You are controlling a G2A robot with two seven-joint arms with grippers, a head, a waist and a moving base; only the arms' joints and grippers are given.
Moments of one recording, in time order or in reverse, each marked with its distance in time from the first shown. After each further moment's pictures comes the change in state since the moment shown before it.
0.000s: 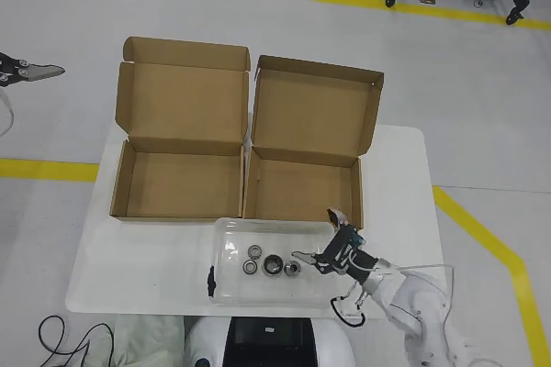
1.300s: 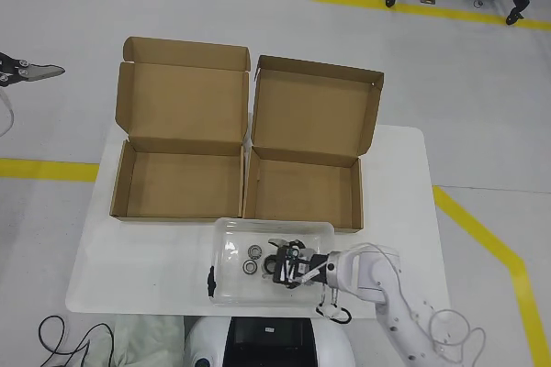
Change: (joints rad) left arm 0.000 0.000 0.000 0.000 0.000 0.000 0.000; right arm 0.265 0.031 -0.273 0.179 0.056 -0.219 0.274
